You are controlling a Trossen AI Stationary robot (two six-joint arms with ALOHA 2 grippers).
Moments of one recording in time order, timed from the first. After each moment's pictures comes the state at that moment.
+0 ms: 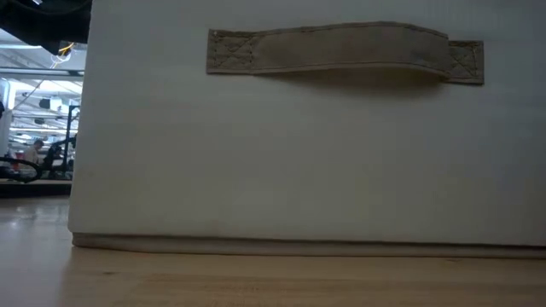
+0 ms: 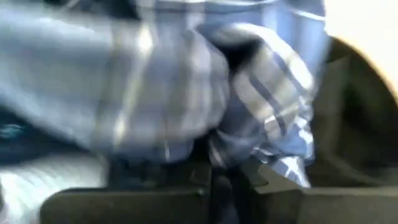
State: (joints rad) left arm 0.03 0.81 0.34 0.45 -0.13 0.10; right arm 0.48 0.99 0.65 -1.09 0.30 0.91
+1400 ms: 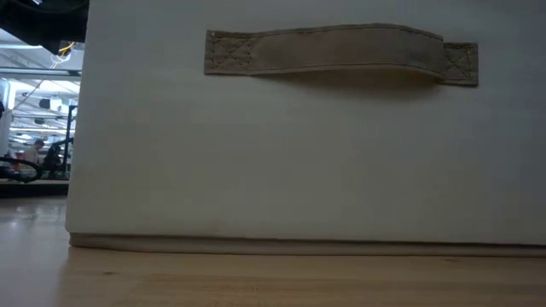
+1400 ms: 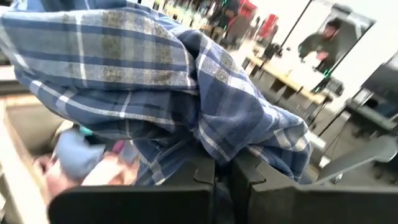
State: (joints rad) left arm 0.03 0.81 0.35 0.46 -0.13 0.10; right arm 0.48 1.04 1.73 -1.44 1.27 0.36
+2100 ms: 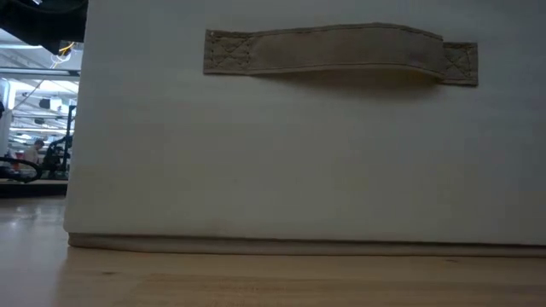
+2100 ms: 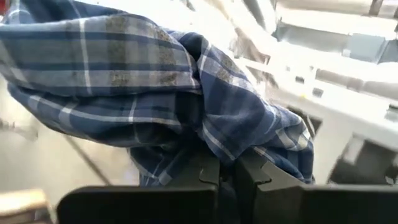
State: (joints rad) left arm 0.03 0.81 0.35 0.46 -0.13 0.09; right arm 0.48 1.26 2.08 -0.02 1.20 -1.17
